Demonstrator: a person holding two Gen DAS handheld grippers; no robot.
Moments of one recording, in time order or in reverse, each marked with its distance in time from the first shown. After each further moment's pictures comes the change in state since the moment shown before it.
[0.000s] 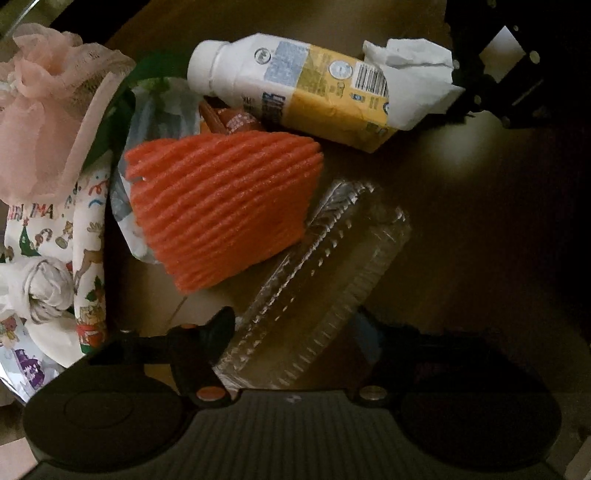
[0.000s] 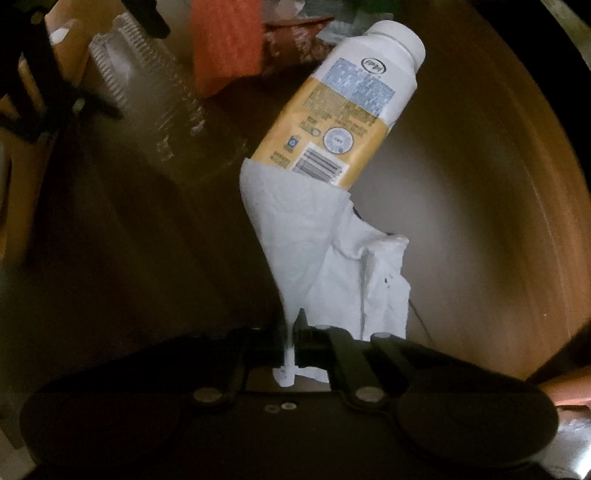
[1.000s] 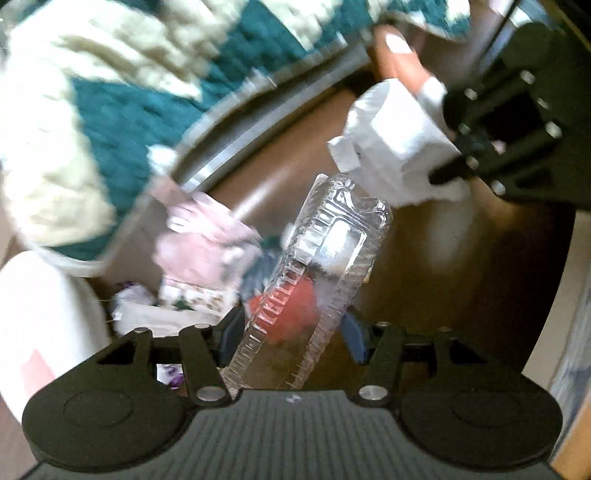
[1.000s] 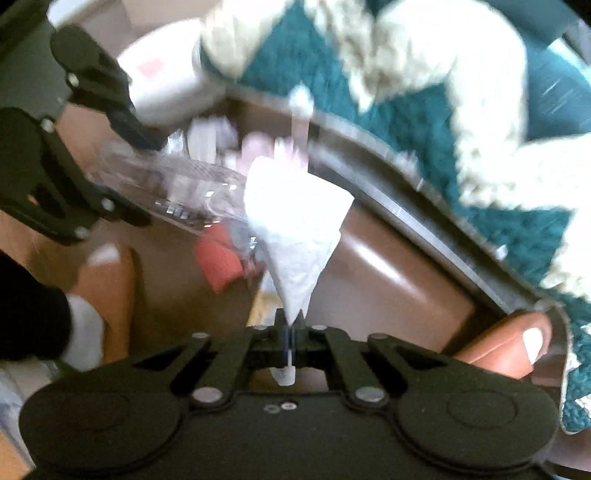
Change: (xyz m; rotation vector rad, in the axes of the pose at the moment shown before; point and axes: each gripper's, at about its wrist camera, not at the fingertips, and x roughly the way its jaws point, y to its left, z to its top) left arm -0.260 0.029 0.000 -0.152 -0.283 0.073; right arm -0.260 -0.010 -0.032 0.288 -0.447 -0.098
